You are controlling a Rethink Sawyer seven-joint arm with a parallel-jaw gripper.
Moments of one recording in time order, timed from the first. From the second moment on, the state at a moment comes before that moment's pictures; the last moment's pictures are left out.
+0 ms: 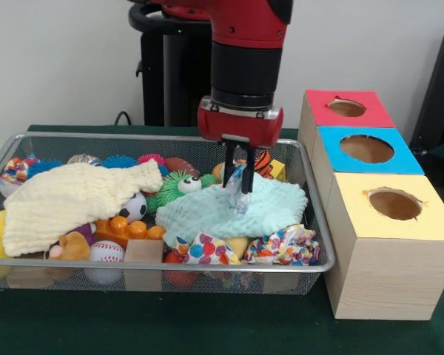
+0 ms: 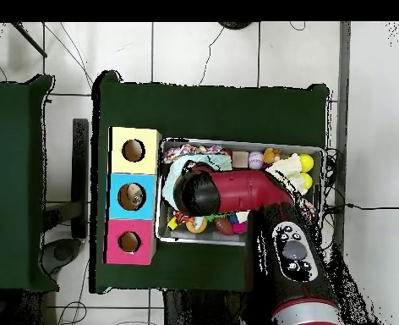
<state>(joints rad) -0.33 -0.67 0.17 1.65 -0.37 0.41 2.15</state>
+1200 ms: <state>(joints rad) -0.38 -0.80 0.33 1.66 -0.37 0.47 2.15</state>
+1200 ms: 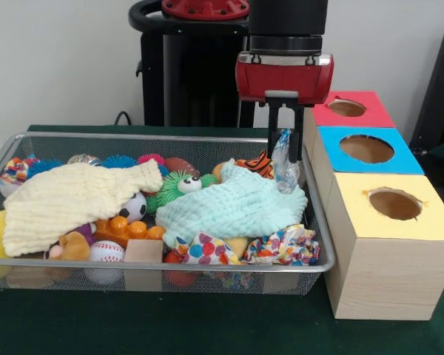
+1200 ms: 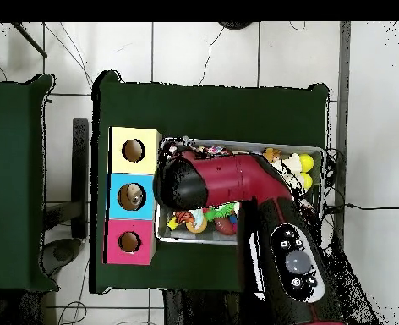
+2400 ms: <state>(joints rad) -0.42 -0.80 0.47 1.73 -0.38 0.47 2.15</state>
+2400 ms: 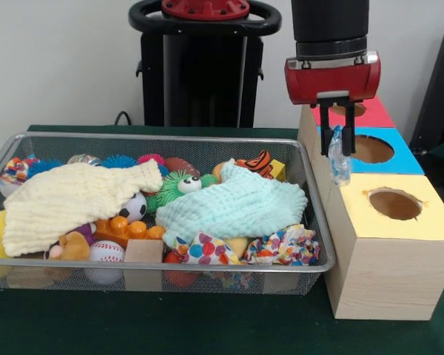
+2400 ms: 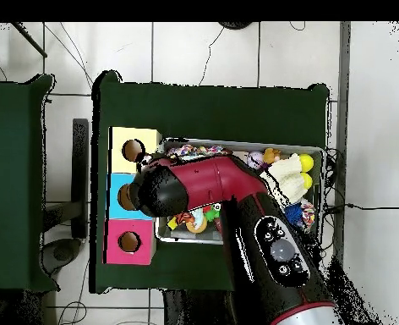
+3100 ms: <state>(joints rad) -0.40 -0.80 0.48 1.76 -0.39 0.47 2.15</state>
